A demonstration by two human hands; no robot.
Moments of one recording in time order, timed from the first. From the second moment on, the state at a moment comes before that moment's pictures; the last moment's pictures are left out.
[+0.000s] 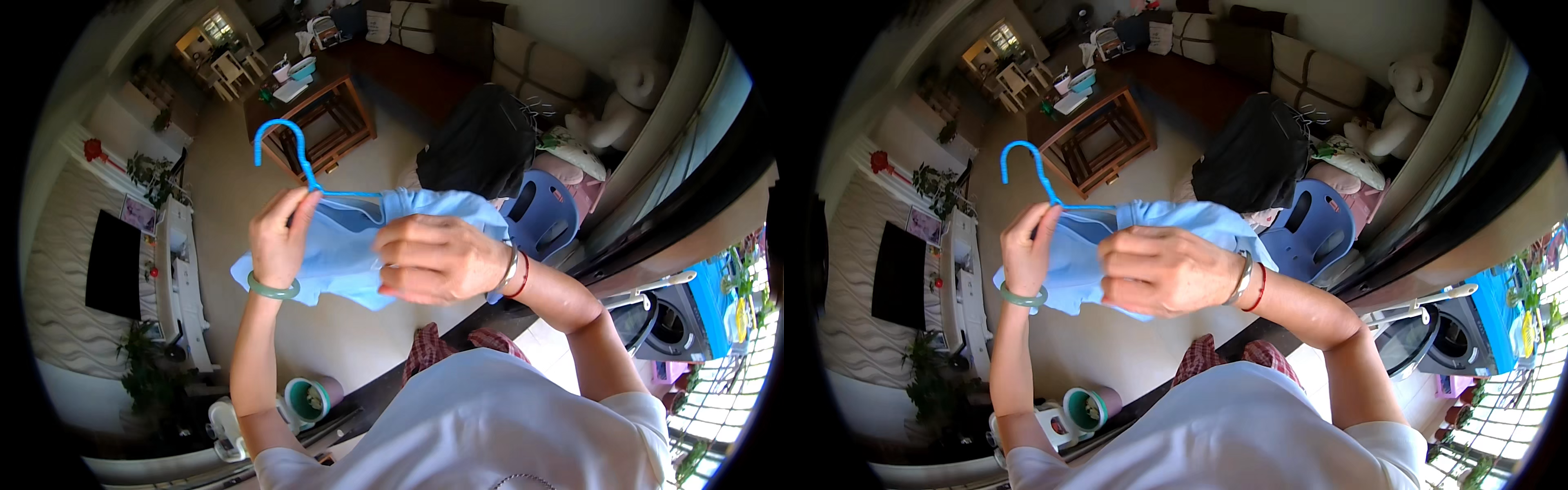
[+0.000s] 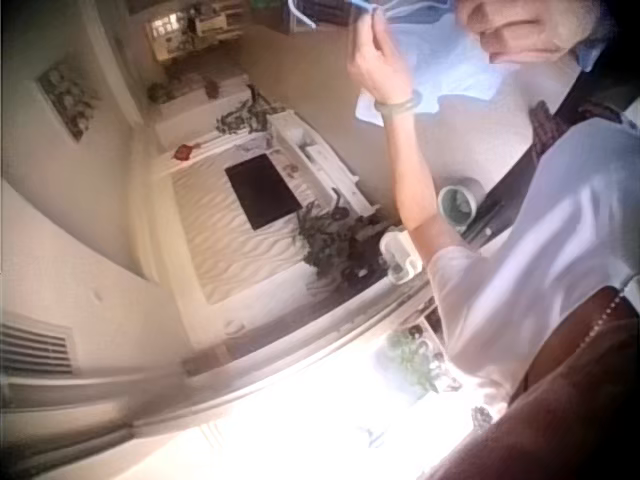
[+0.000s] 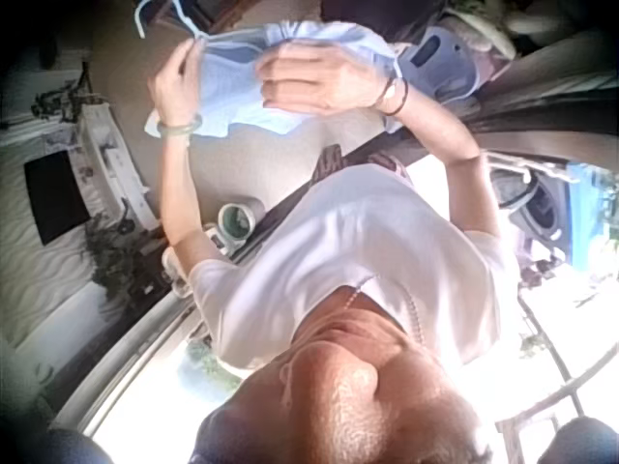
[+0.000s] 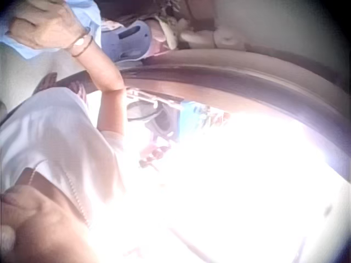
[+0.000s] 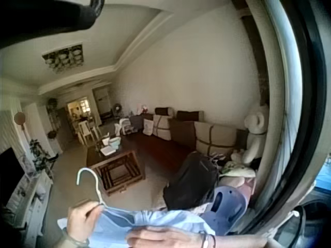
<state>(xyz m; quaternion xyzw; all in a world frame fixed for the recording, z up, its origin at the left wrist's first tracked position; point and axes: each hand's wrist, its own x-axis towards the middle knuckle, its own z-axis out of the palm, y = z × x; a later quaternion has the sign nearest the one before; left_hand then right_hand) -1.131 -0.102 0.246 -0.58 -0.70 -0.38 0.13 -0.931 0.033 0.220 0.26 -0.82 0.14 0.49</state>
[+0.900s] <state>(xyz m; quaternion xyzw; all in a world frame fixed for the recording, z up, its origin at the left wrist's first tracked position) -1.234 -0.138 0.265 -0.61 -0.58 -0.51 0.19 -1.029 0.014 0.292 0.09 -0.84 0.06 0.53</state>
